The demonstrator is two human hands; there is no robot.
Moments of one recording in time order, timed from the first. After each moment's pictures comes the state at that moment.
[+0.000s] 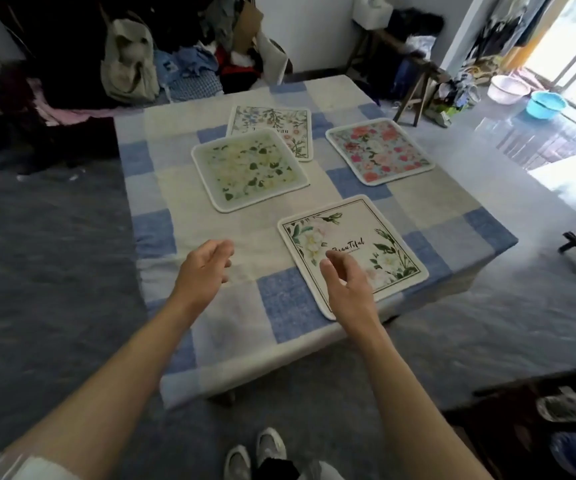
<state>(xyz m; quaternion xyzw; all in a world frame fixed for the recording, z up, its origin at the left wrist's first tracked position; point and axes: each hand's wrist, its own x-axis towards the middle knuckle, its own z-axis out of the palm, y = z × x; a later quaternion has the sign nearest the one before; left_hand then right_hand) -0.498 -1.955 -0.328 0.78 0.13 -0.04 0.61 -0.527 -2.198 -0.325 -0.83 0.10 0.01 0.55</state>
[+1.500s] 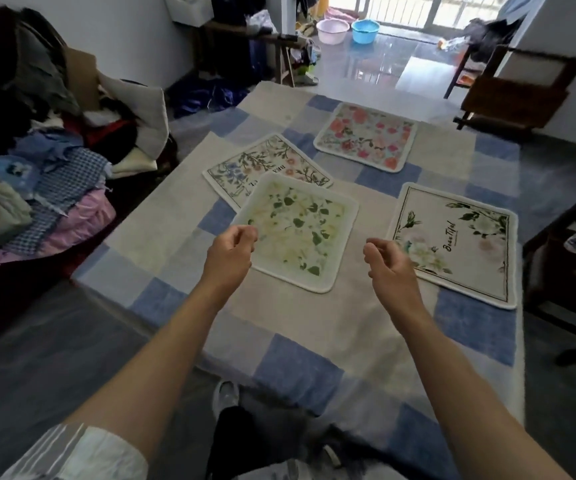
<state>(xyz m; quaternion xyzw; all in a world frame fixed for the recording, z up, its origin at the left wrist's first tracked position) -0.103 -1.730 -0.327 0.80 -0.16 -0.22 0.53 -0.295 -1.910 -0.333 -0.69 0.41 -0.23 0.56</state>
